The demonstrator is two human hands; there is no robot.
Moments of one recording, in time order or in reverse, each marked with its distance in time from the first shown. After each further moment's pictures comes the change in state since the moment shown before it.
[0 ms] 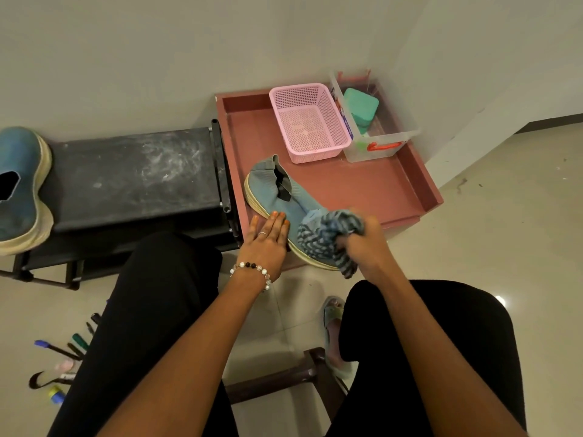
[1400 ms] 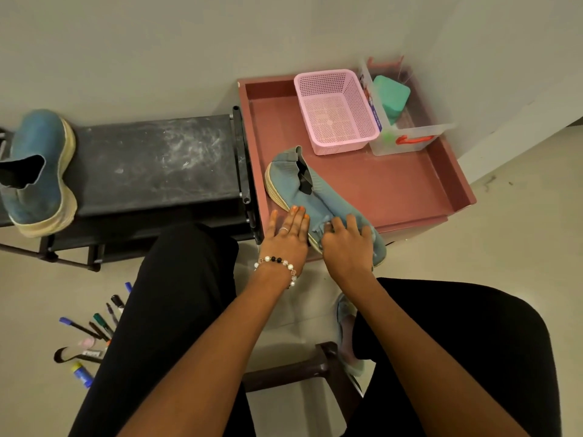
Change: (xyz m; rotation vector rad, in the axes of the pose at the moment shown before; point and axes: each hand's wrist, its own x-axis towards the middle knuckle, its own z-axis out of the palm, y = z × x) left_hand -0.003 0.005 -0.011 0.026 -0.110 -0.040; right_hand 0.008 0.027 0.067 -1.431 -0.074 -0.281
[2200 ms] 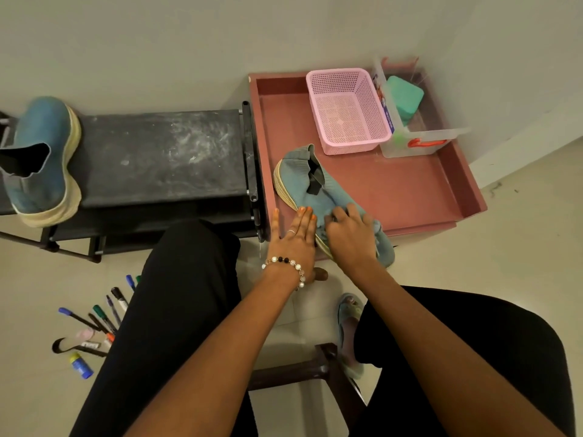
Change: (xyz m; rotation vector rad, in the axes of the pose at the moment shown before) left_hand 0.003 0.000 0.004 -0.050 -0.045 -0.035; right_hand 0.026 -0.002 -0.009 -0.054 0.051 -0.126
